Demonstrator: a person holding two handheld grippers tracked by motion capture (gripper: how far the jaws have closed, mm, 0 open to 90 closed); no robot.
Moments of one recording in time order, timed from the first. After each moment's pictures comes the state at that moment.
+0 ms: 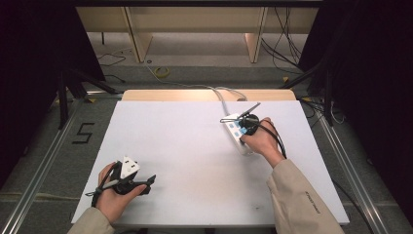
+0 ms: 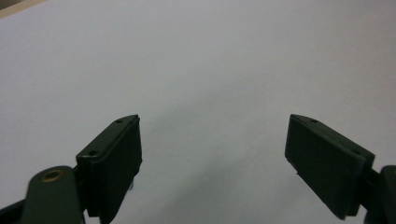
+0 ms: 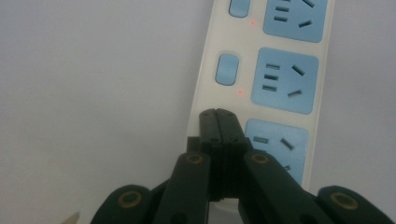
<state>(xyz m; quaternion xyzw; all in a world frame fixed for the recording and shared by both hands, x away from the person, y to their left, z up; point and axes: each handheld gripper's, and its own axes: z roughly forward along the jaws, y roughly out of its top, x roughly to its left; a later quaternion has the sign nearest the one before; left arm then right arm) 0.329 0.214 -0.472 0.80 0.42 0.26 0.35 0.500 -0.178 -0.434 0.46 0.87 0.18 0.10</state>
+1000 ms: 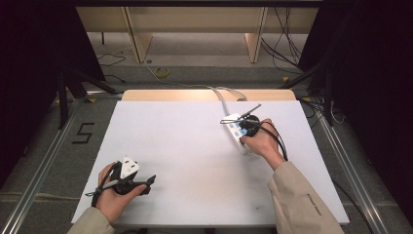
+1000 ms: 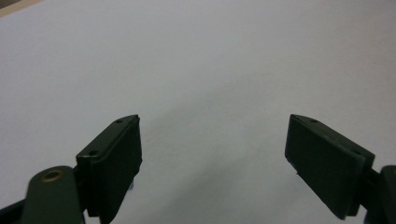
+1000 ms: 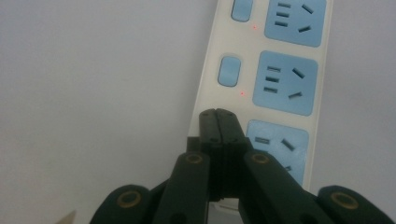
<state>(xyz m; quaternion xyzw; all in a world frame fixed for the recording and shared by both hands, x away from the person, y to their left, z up) 0.329 0.215 -0.472 0.80 0.42 0.26 0.35 0.496 -0.180 -0.434 0.45 0.87 0.20 0.11</state>
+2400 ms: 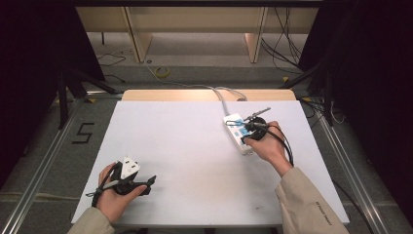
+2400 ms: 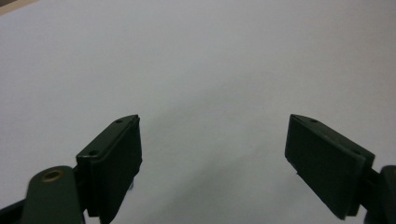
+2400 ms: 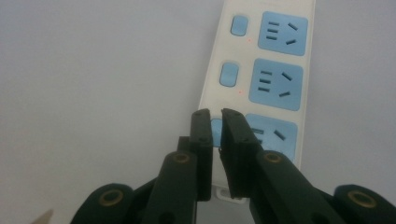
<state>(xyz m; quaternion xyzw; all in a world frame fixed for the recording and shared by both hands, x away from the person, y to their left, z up) 0.328 0.214 -0.472 0.80 0.42 0.26 0.35 0.474 -0.194 -0.425 0.43 0.85 0.26 0.13</state>
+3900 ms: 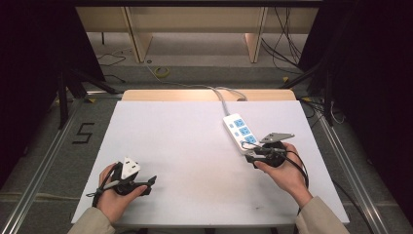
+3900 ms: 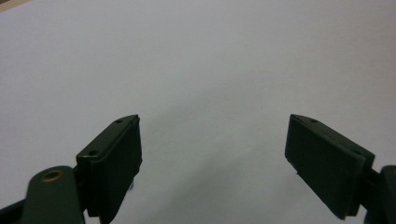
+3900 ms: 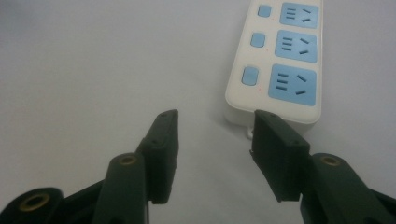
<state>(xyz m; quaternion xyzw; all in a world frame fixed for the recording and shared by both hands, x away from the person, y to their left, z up) 0.328 0.213 -0.473 0.80 0.43 0.25 0.35 0.398 -0.232 -0.439 0.40 0.83 0.36 0.15</state>
